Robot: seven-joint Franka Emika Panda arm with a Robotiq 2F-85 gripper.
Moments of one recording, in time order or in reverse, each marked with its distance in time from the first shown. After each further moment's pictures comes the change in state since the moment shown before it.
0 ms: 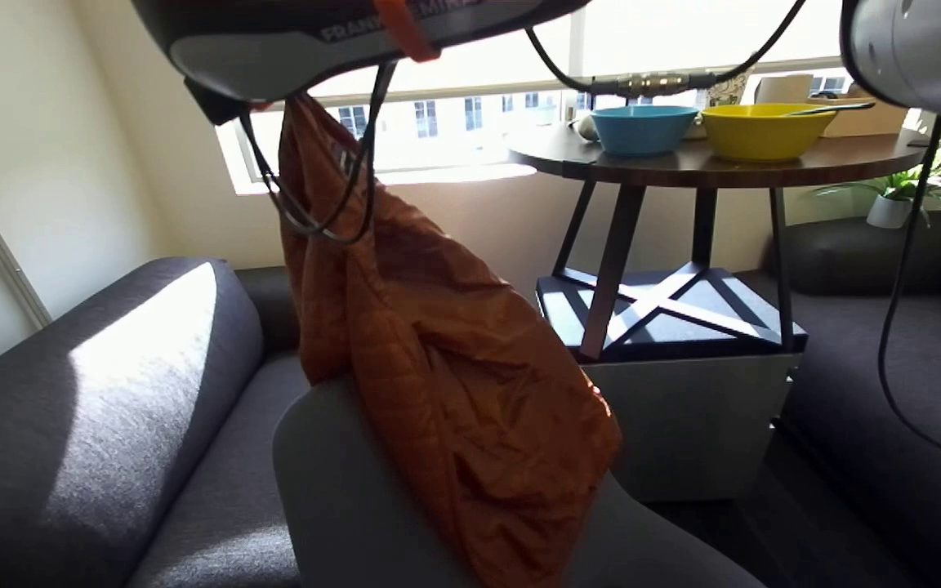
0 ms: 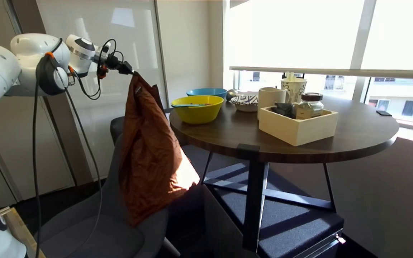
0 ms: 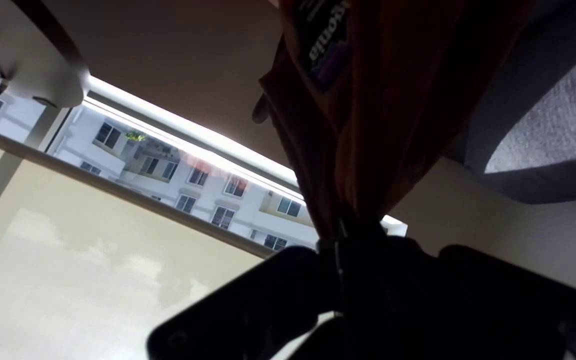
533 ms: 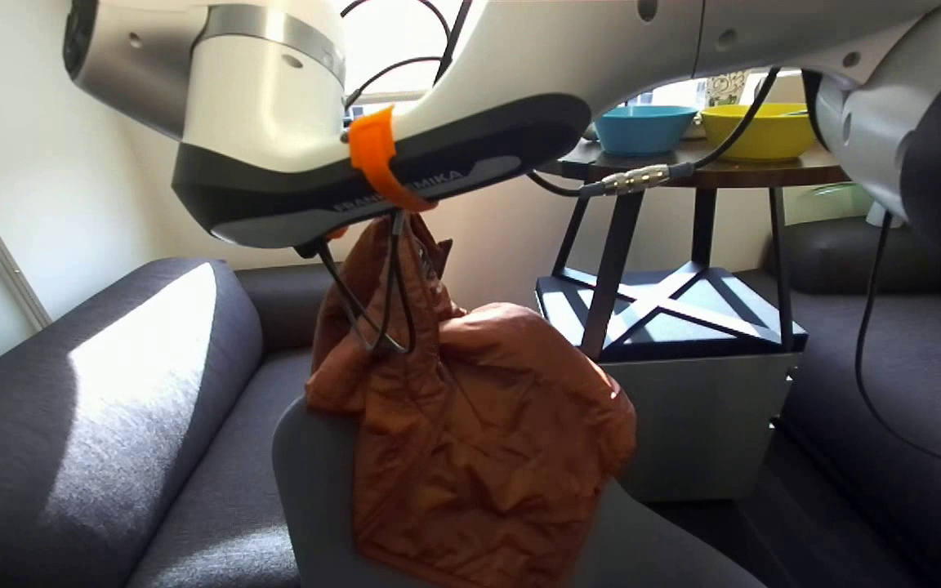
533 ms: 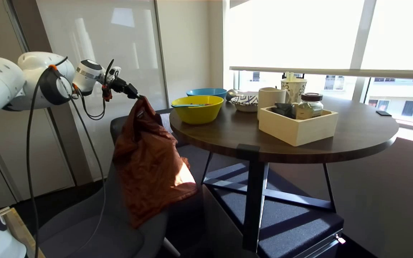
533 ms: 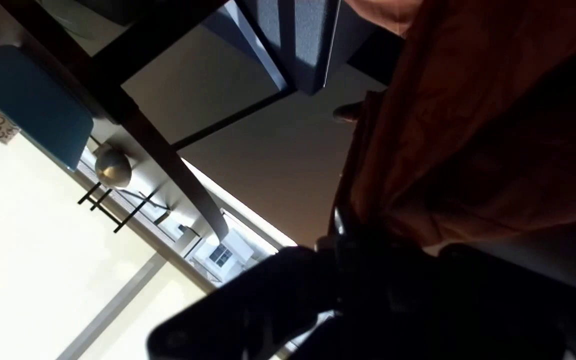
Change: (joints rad) arm 0.041 0.132 -0.147 0.003 0.120 -0.390 0.029
